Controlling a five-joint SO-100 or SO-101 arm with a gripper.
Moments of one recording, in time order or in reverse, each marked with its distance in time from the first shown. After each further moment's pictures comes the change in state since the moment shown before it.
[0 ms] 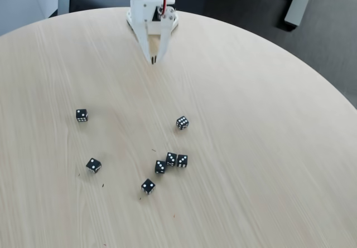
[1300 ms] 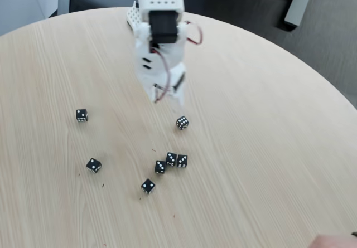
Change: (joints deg) arm -3.2 -70.1 -47.6 -0.9 25.5
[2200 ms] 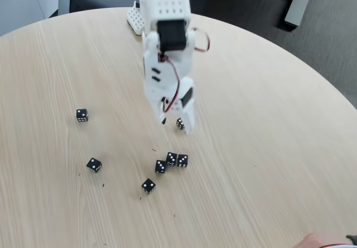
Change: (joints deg) arm 0.1 -6.5 -0.7 -11.9 5.9
